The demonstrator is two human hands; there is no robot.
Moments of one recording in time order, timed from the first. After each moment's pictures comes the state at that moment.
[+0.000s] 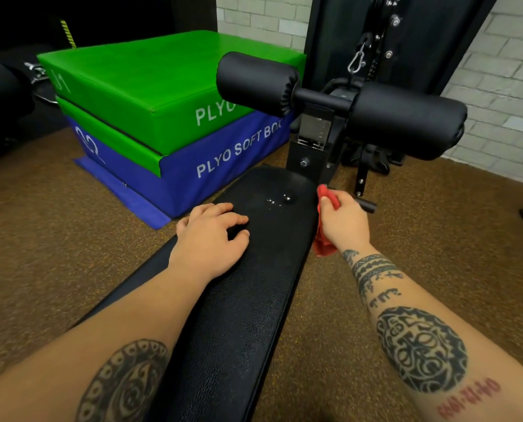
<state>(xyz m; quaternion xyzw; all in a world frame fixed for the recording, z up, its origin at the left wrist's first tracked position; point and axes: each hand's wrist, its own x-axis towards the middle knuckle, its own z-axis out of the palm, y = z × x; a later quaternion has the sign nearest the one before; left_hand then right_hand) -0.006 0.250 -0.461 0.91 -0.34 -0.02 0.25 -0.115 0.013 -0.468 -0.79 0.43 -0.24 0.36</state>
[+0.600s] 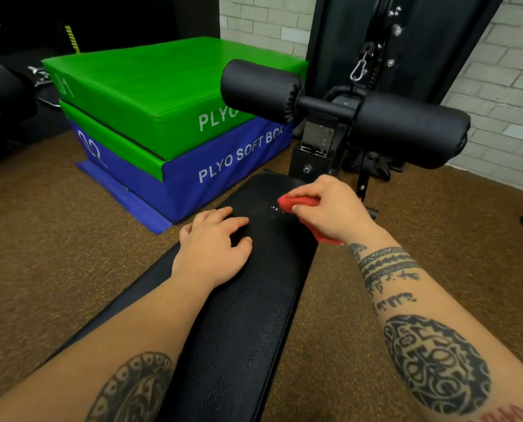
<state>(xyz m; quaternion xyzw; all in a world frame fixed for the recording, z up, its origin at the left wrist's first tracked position) -0.005 0.250 -0.459 0.91 -0.33 -0.03 0.23 -0.101 0.033 -0.408 -0.94 0.21 -0.14 0.23</state>
